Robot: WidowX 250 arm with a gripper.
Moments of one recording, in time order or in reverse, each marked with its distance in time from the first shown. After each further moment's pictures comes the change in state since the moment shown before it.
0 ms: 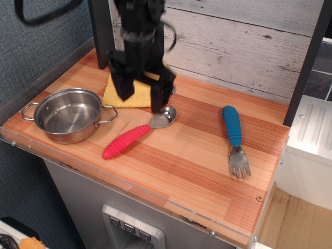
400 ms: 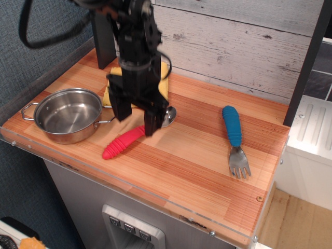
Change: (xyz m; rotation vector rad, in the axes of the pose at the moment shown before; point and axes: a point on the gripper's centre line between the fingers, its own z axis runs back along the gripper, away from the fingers) arm -0.016 0.004 -0.032 0.027 0.026 -0.117
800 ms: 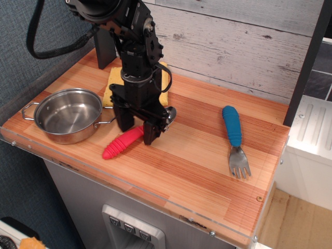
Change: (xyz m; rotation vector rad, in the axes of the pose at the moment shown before) arm -0.005 -0.002 -0.027 -0.003 0.024 -0.024
